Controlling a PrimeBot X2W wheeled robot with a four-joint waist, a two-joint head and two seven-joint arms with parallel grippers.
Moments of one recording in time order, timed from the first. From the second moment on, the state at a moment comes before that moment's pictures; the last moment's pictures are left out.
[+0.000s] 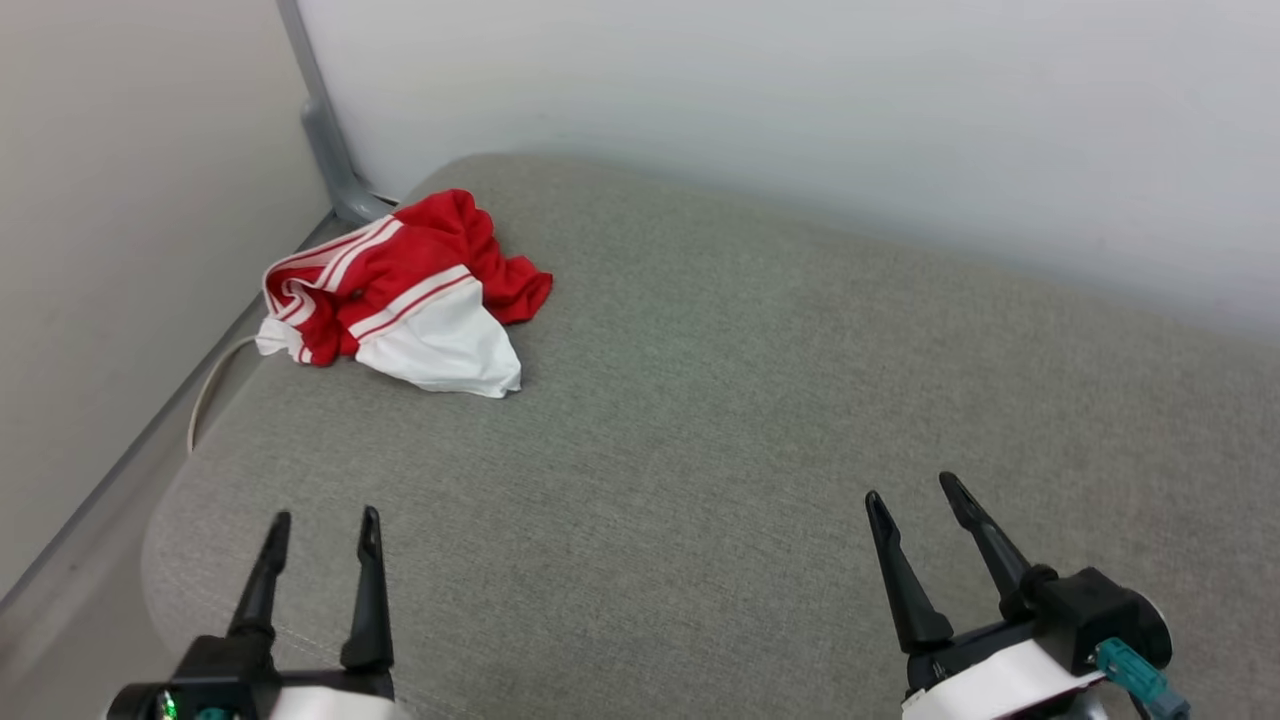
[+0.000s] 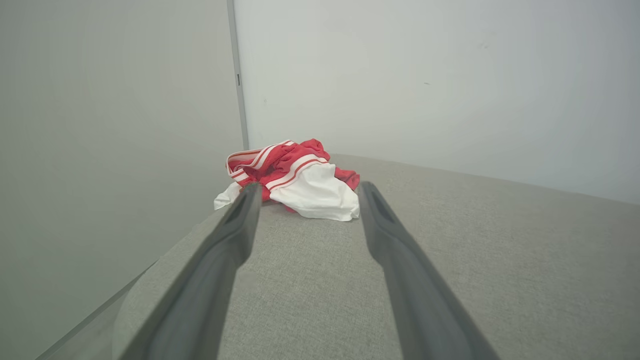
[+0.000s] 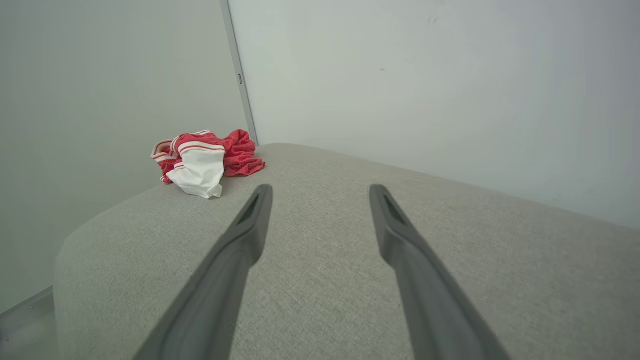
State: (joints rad) left arm 0.13 0.05 0.04 -0.05 -0.08 -0.04 -0.26; right arm 0.00 -0.05 0.16 0.12 0.13 0.13 -0.26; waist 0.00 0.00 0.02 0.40
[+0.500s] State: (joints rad) left arm -0.26 0.21 0.19 0.18 -0.11 -0.12 -0.26; right arm -0.10 -0.05 0.11 0.06 0.00 0.13 -0.26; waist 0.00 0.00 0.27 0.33
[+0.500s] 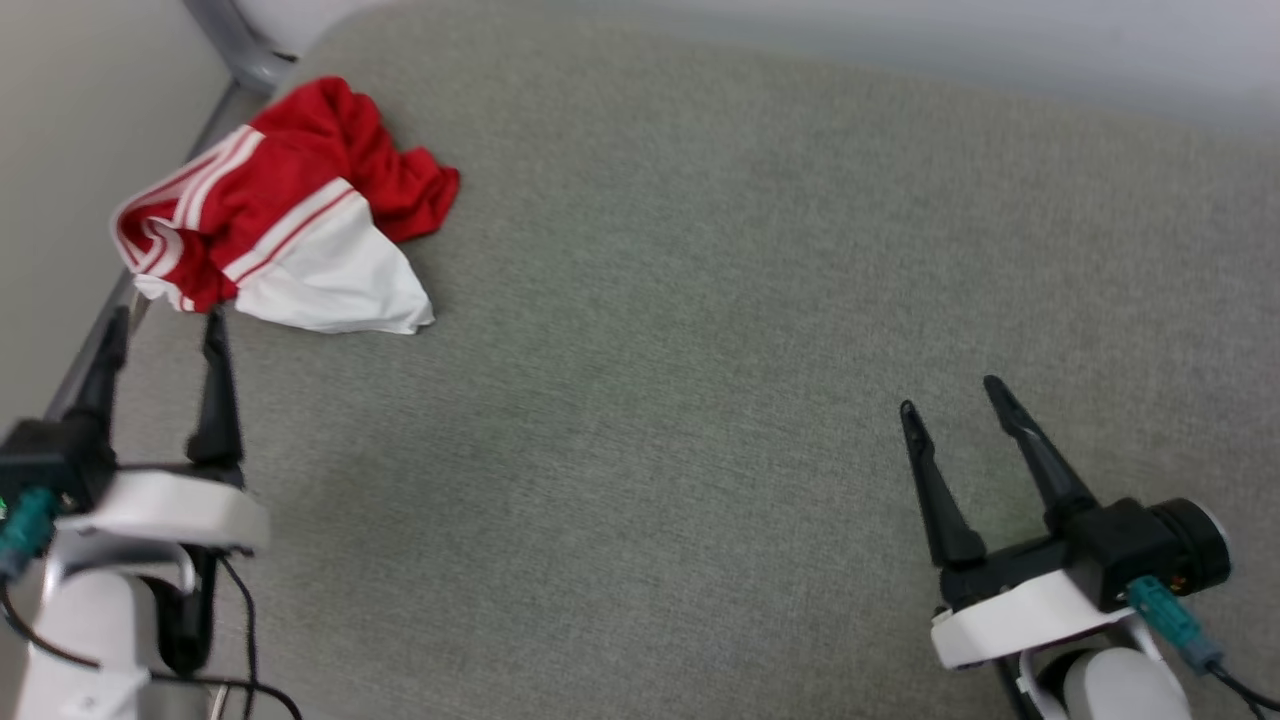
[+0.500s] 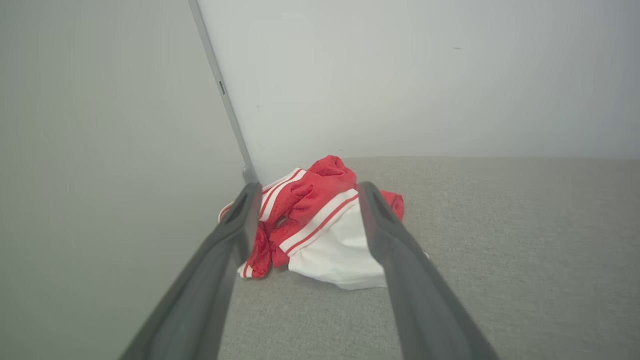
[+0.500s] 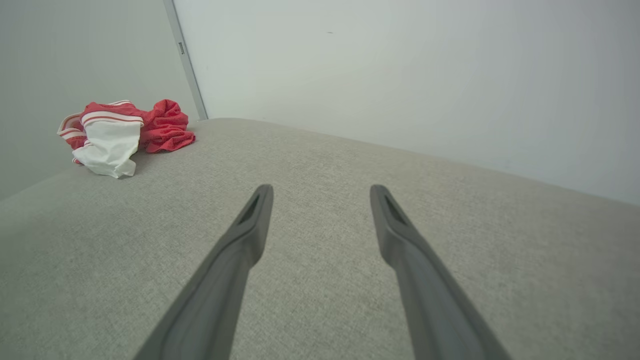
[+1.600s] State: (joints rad) left arm -0.89 0.75 -0.51 0.70 -0.92 -0.12 0.32; right arm -0.19 -0.05 0.07 -0.06 -0.10 0.13 -0.27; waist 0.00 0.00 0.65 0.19
